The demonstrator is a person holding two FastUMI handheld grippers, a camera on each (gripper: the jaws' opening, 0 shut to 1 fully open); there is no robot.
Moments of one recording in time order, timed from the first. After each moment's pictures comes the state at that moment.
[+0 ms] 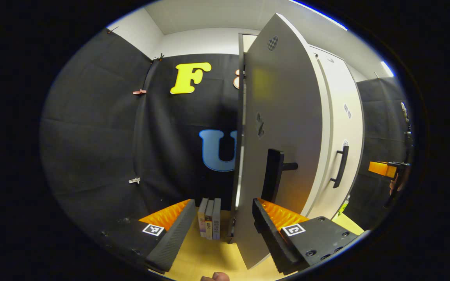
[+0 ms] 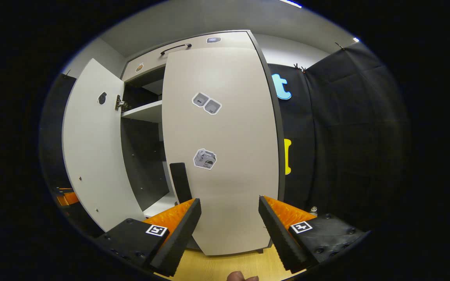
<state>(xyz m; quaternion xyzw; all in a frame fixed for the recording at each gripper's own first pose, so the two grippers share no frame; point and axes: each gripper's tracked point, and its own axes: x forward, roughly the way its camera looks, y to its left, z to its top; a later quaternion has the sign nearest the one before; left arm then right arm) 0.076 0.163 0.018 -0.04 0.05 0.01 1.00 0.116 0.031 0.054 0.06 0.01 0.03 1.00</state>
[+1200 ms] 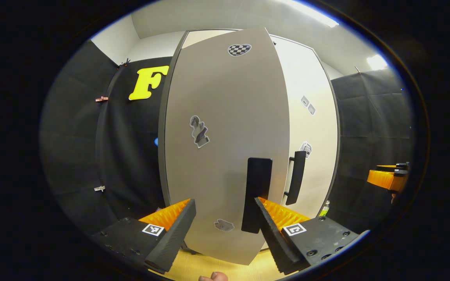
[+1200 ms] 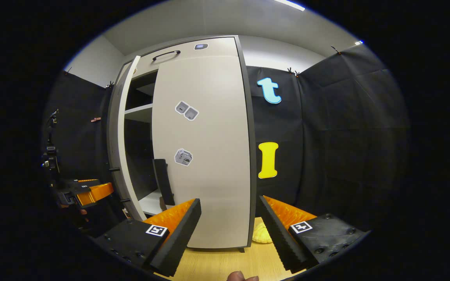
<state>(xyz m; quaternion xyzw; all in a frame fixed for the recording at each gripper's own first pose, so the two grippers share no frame) 0.149 0.014 0.041 -0.02 0.02 -0.06 1.00 0.092 -0.018 0.055 0.04 0.00 0.02 1.00</state>
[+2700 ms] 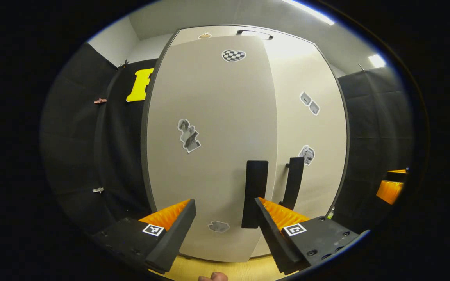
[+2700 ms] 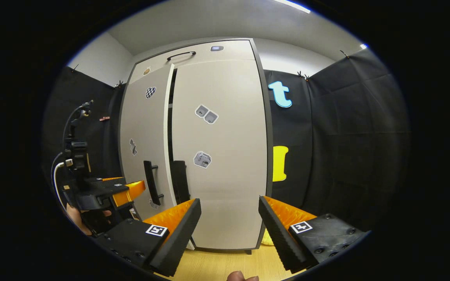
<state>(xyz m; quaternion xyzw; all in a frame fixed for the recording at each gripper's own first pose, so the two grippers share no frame) 0.163 -0.003 0.048 -0.02 0.01 -0.05 1.00 0.089 0.014 0.064 0.04 -0.01 0.04 1.00</state>
